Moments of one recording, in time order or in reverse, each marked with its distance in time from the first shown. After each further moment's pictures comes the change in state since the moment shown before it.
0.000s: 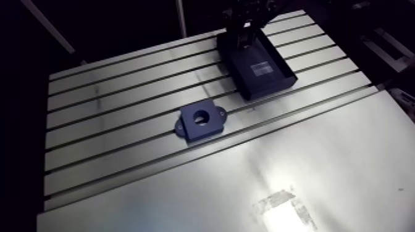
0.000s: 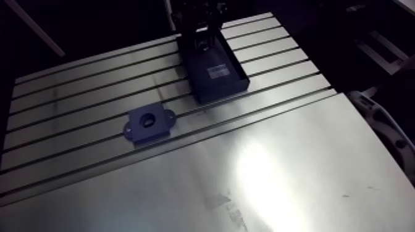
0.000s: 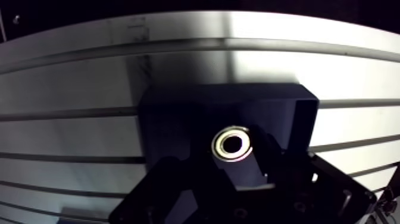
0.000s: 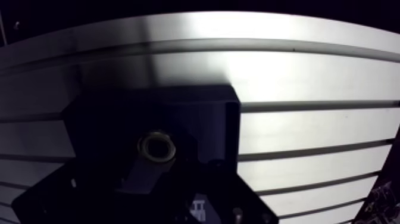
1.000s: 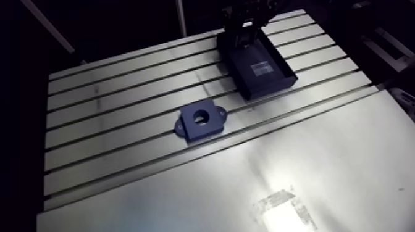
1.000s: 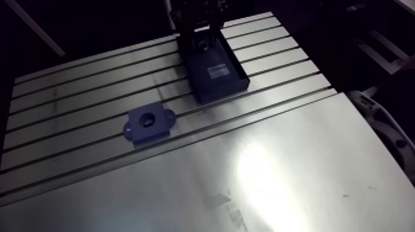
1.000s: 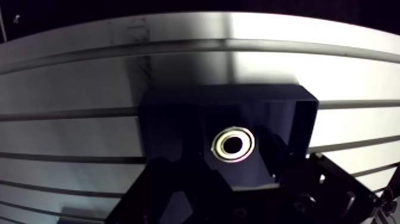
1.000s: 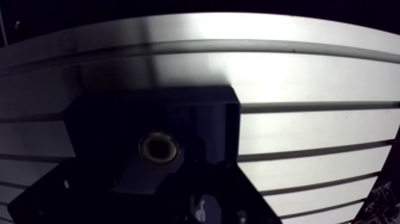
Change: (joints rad) arm 0.000 0.002 -0.004 0.005 0.001 -0.001
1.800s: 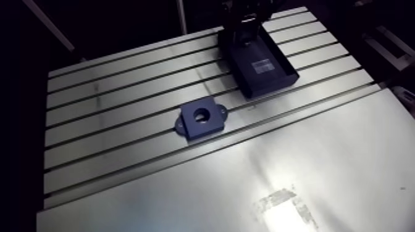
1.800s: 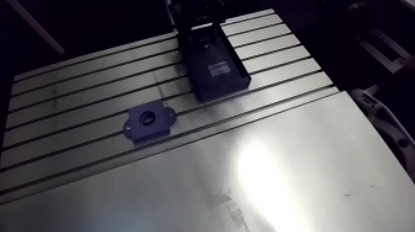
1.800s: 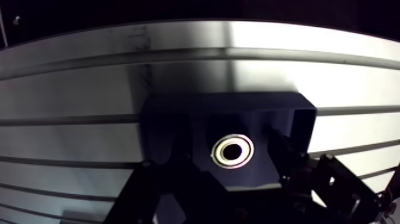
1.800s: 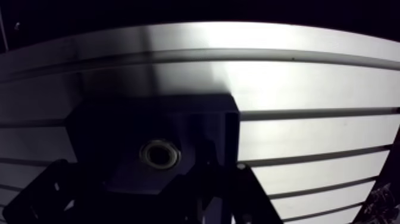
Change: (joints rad) arm 0.003 0.010 -0.016 0.002 0.001 0.000
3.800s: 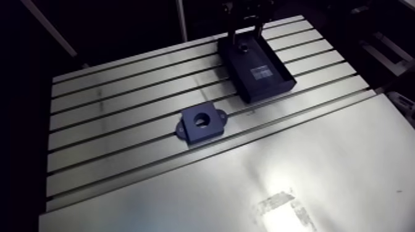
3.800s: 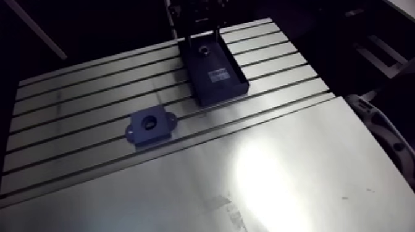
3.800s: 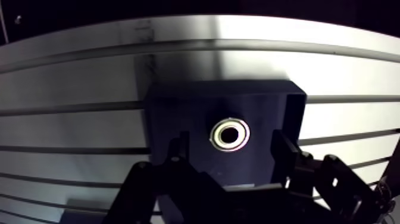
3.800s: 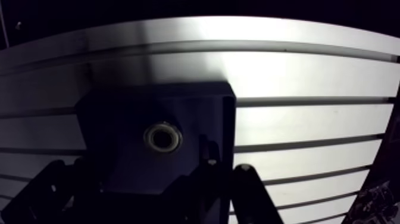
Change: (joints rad) arm 0.000 -0.029 -0.006 0.035 -0.002 0.002
